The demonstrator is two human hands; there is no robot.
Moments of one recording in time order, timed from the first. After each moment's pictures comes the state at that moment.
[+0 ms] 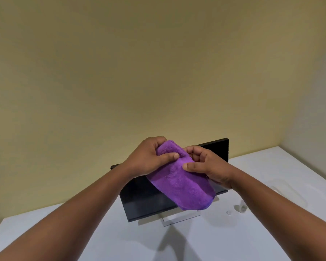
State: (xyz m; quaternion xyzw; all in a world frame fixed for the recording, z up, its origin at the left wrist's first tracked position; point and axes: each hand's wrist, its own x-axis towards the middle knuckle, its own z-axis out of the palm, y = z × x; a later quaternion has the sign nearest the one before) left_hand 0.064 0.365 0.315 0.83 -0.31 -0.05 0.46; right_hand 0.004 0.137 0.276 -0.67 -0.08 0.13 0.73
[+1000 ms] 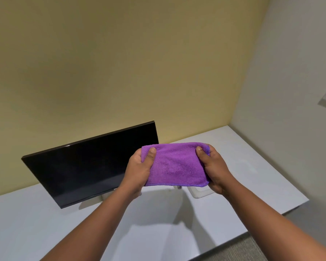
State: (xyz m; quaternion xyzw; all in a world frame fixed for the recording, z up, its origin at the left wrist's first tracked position) left_hand -0.034 0.108 0.202 0.68 -0.06 -0.11 0.72; right_hand -0.096 -0.118 0.192 -0.54 0.17 -0.06 0.82
